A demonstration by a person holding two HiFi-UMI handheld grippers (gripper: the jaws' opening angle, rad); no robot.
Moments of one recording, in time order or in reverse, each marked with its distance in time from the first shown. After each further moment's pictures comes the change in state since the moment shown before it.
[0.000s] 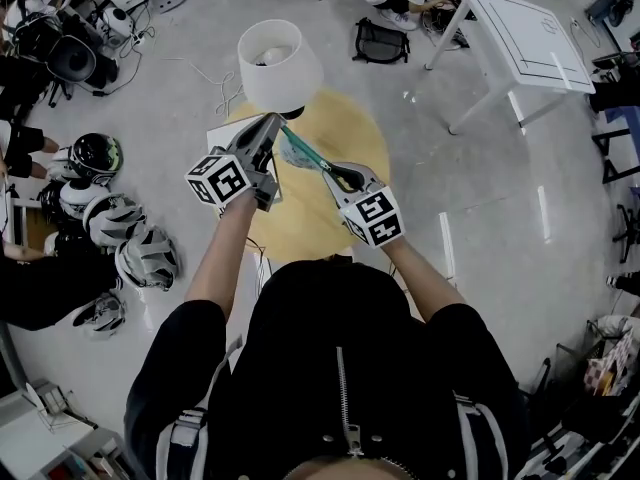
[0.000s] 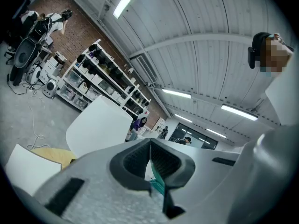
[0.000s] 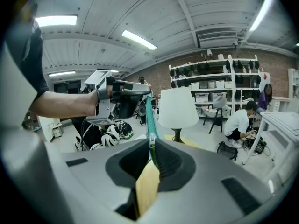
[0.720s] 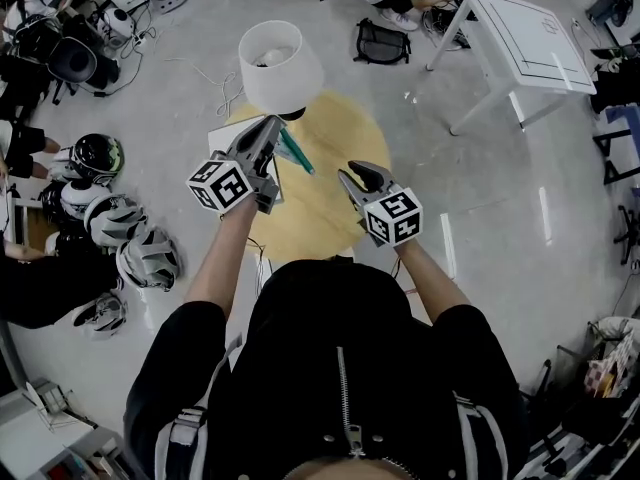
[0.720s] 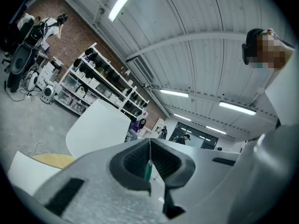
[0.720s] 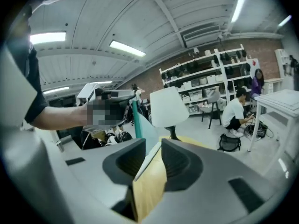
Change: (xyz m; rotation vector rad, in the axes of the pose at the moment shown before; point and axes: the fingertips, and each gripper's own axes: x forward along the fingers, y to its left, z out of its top) left arm 0.000 -0.005 0.000 0.059 -0.016 -0.002; right arm -0.020 -0.033 -0.015 0.166 -0.063 0.004
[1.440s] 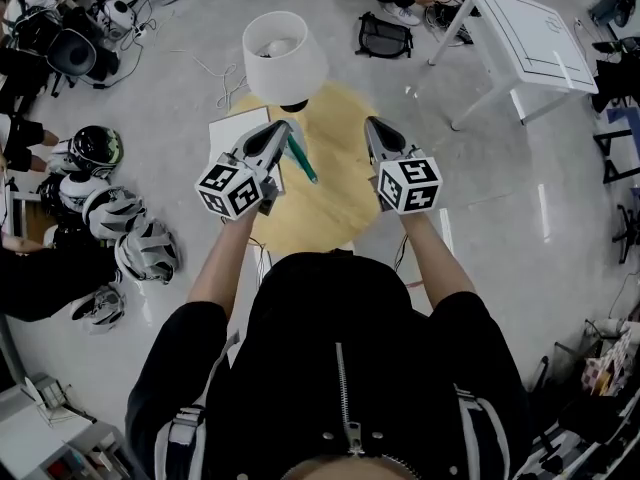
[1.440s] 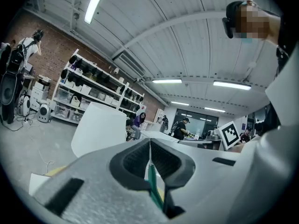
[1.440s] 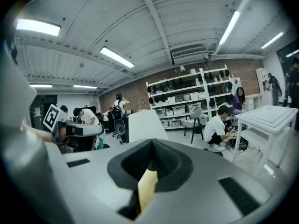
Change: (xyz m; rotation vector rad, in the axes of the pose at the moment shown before) left arm -0.016 -0.010 -0.025 0.220 0.100 0.005; right arm -0.008 -0.054 0.087 -0.014 -0.166 -0.235
